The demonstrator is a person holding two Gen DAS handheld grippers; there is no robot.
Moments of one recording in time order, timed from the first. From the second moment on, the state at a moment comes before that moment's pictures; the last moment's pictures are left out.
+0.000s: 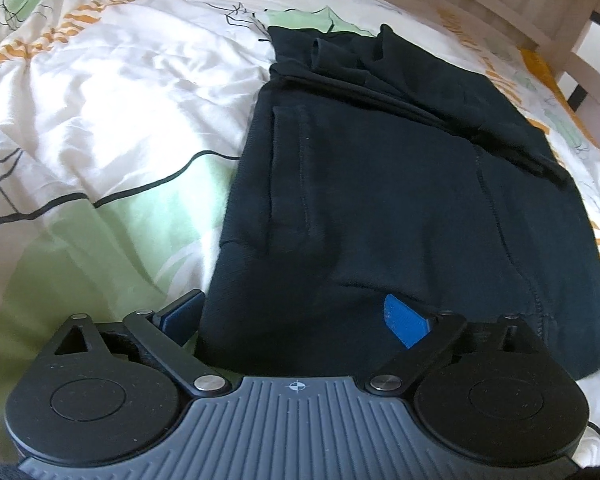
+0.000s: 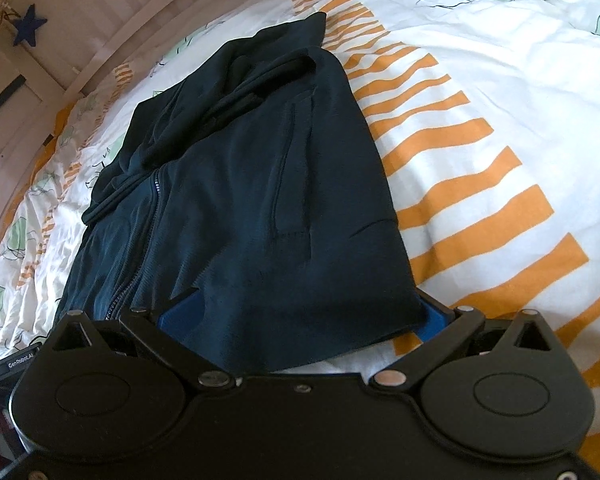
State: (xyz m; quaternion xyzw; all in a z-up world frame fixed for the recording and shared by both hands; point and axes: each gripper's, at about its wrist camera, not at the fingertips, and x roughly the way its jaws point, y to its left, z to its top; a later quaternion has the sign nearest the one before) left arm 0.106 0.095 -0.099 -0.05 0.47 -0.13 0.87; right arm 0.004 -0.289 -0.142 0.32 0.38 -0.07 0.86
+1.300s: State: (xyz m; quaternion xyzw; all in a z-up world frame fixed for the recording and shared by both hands) left arm 0.139 0.120 -0.011 -0.26 0.33 -0.17 0.89; right arm 0.023 -0.318 -0.072 0.40 0.24 -0.01 0.88
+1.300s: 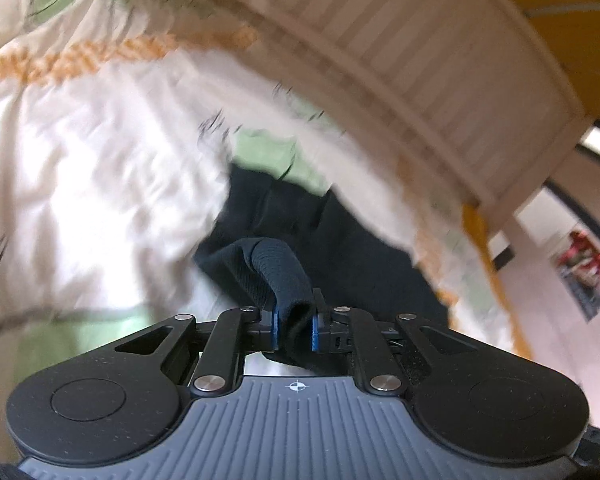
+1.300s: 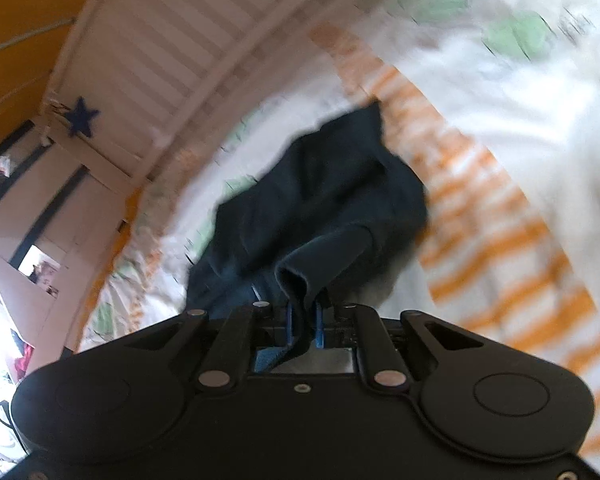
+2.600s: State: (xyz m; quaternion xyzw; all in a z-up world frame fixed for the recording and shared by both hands) left arm 0.323 0.040 -0.020 -0.10 0.28 -0.11 0.95; right arm 0.262 -0.342 -0.098 0.27 0.22 -0.08 0.93
